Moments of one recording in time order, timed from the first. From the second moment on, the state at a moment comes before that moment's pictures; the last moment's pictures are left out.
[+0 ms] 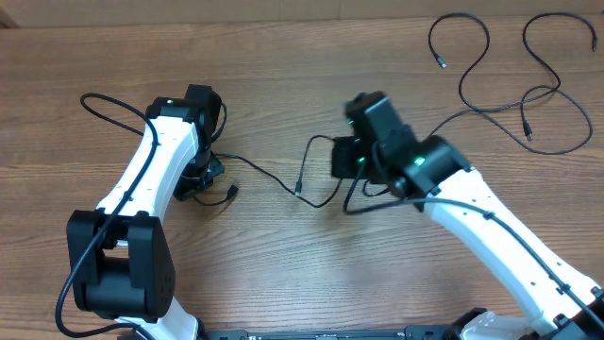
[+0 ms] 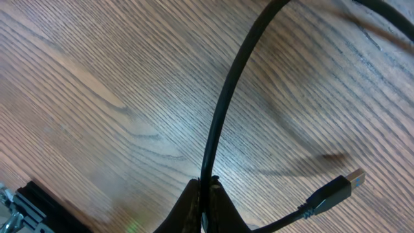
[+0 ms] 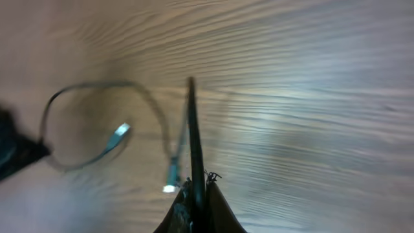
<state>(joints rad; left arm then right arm) -0.12 1.80 1.35 -1.26 -0.26 -0.83 0.57 1.49 1.30 -0.81 -0.07 0.62</state>
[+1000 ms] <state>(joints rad) -0.12 1.80 1.35 -1.42 -0.16 -0.73 0.45 1.50 1.10 -0.91 0.02 0.70</state>
